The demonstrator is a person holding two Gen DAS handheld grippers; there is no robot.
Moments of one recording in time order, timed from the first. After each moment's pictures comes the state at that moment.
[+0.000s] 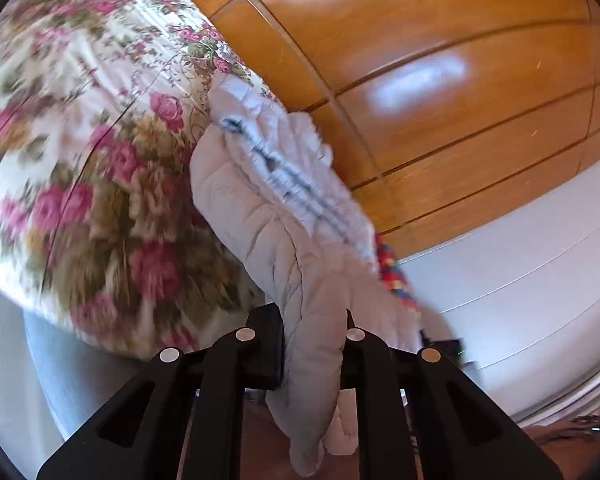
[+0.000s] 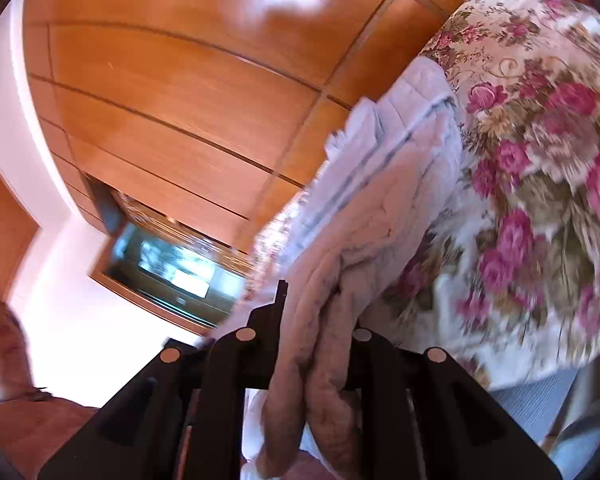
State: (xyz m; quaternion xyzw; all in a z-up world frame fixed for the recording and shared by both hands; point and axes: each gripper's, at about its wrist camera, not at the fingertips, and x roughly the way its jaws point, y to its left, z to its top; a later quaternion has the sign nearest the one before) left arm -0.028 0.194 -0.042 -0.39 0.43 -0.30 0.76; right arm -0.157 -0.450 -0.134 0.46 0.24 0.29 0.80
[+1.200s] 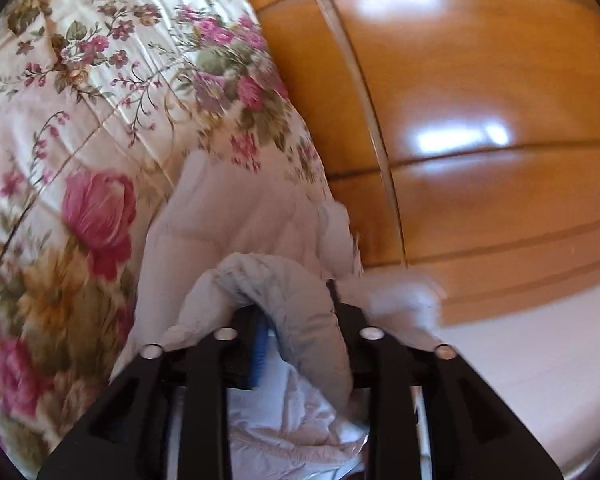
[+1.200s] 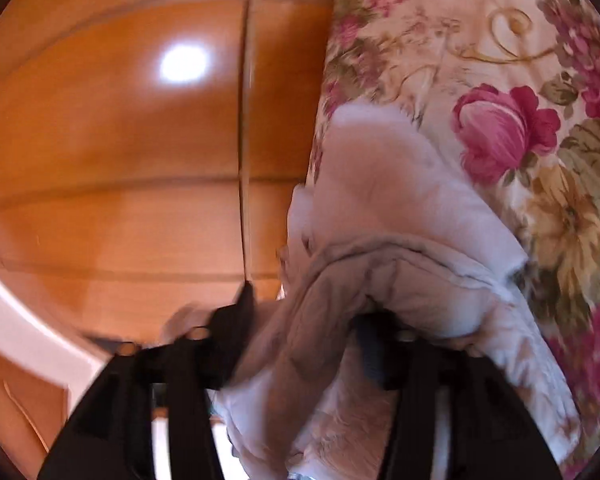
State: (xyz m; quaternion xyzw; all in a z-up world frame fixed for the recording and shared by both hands) left arm 0.212 0.159 -0.091 -0.50 0.45 -0.22 0.71; right arm 0.067 -0.498 -0.174 0.66 0.24 0.18 0.69
